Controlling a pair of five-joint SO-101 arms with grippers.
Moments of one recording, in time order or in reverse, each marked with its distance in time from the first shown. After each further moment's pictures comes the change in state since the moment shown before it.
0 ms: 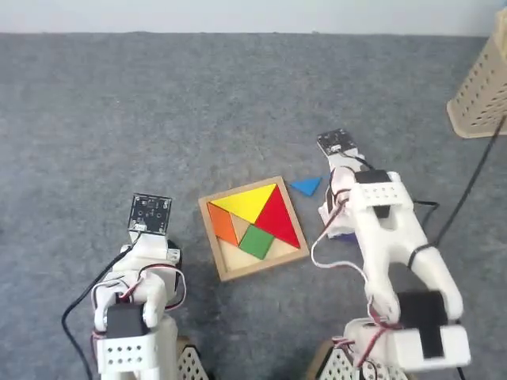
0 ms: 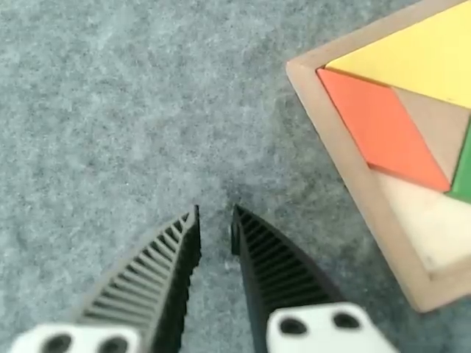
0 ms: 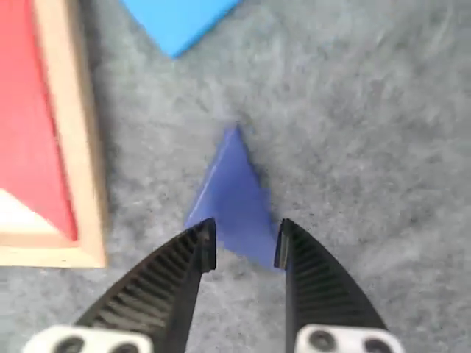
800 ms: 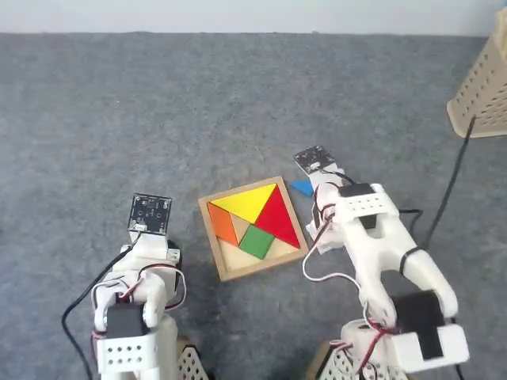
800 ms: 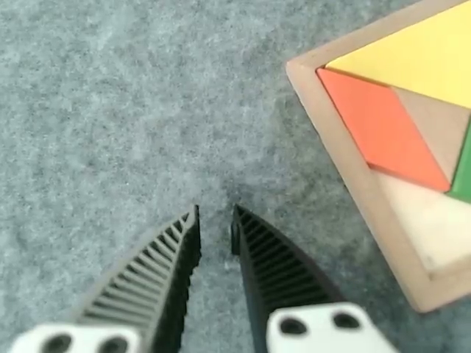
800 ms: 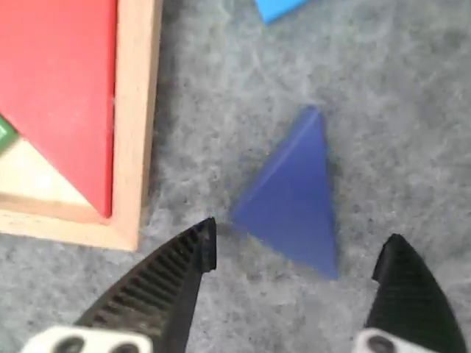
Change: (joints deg) left arm 0.0 0.0 0.0 0.0 0.0; right arm -4.3 3.2 4.0 -3.3 2.8
